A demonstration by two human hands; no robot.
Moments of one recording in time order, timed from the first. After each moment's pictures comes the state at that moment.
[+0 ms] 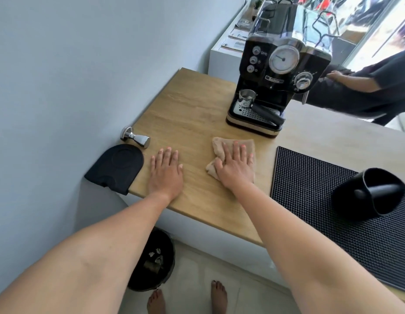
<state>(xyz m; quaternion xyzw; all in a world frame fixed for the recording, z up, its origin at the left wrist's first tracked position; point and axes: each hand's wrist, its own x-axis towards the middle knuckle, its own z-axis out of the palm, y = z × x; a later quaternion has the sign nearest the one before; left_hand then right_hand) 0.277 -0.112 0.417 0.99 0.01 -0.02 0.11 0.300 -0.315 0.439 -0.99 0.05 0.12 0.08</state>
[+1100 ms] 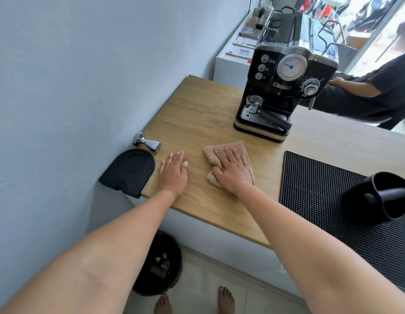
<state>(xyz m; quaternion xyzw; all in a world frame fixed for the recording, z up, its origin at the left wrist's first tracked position) 0.287 -0.097 0.425 0.95 0.02 -0.04 0.30 0.299 -0.293 0.445 -0.98 -0.03 0.11 0.13</state>
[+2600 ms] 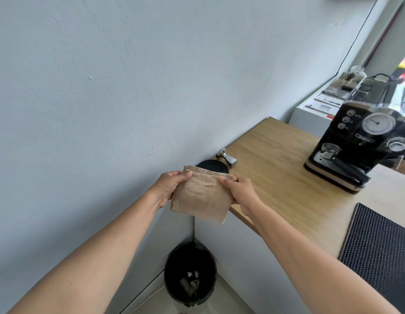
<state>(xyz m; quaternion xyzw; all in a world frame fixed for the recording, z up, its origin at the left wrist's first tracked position) 0.149 0.081 0.513 0.61 0.24 -0.04 0.75 0.210 -0.131 0.526 -0.73 0.01 0.22 0.65</state>
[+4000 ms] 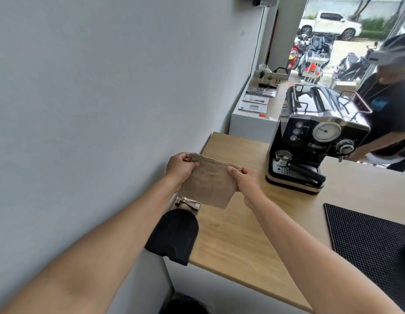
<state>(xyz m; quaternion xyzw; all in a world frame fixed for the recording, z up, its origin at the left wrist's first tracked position) 0.414 0.019 0.561 0.76 0.09 -0.01 0.64 0.388 -0.177 0.533 -0.70 0.16 -0.03 0.69</state>
